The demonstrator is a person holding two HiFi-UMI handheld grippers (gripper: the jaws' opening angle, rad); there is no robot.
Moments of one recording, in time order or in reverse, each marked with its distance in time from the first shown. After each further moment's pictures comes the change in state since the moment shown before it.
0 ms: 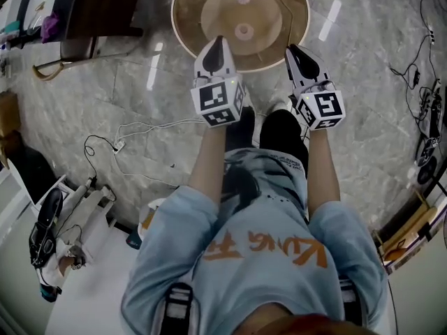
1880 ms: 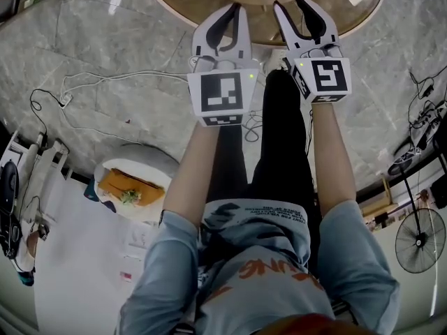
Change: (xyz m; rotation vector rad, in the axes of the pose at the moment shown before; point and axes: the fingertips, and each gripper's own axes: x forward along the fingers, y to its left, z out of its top) left arm 0.122 0.070 -0.251 -0.040 0.190 0.014; right arm 0.192 -0.009 -0.270 -0.155 0.256 0.178
